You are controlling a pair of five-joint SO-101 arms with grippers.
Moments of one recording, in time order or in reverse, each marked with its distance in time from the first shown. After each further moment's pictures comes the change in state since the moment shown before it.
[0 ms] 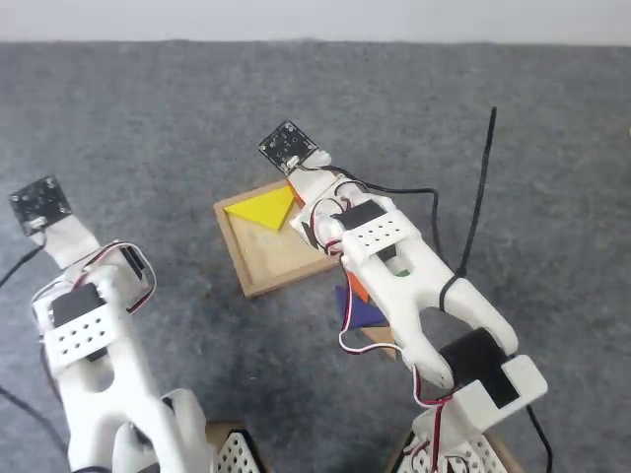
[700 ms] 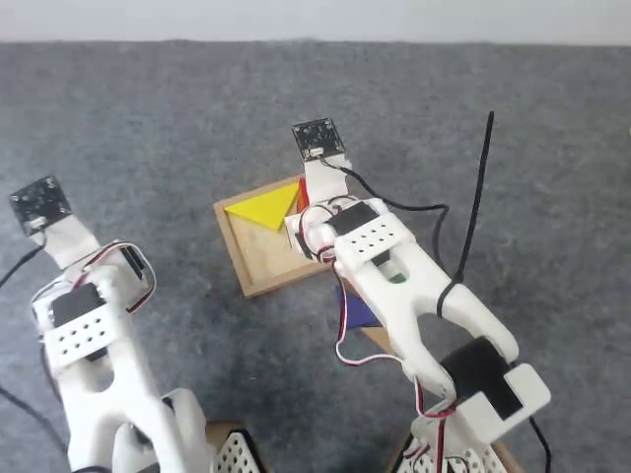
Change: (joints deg) left arm 0.0 0.0 0.0 0.0 0.0; right arm -3.0 -3.3 -0.8 12.1 -30.6
